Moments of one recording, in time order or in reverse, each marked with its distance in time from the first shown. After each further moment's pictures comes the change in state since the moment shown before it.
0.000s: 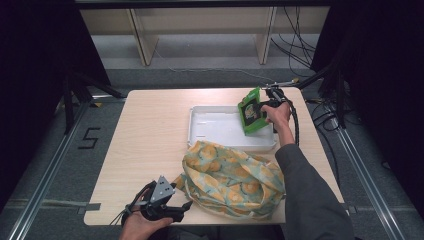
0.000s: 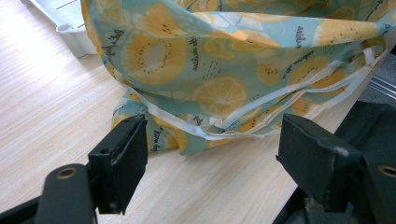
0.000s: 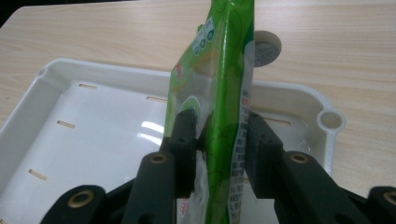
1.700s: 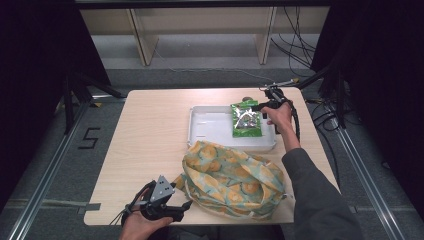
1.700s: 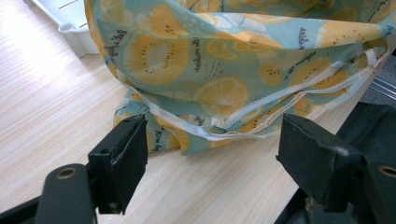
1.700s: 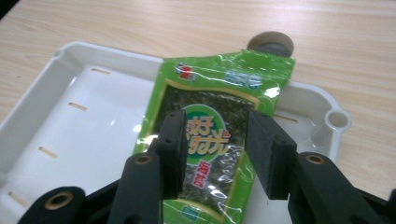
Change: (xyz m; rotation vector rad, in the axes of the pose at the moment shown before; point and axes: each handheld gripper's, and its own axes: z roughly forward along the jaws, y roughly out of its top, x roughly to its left) left arm 0.003 0.001 0.000 -0.001 0.006 0.029; right arm 0.012 -0.002 -0.014 0.011 0.033 -0.048
